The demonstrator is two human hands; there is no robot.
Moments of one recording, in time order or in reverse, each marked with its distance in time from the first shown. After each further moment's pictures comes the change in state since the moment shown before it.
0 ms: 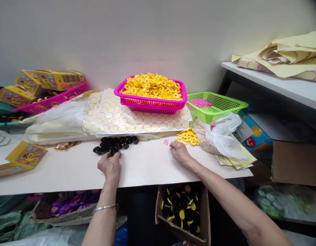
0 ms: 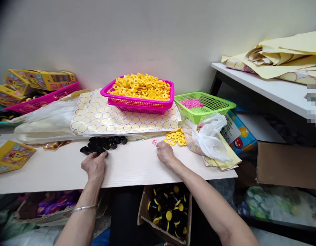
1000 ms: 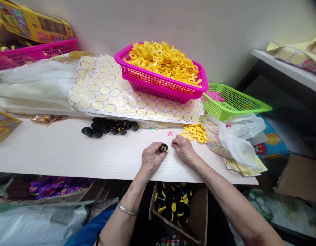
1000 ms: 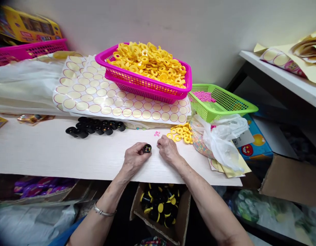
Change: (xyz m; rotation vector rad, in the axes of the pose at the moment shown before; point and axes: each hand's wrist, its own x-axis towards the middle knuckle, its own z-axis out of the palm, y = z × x) left_hand -0.114 0.038 0.068 -0.141 -0.712 0.368; right_hand 0.016 0.023 0.027 -0.028 -0.086 -0.114
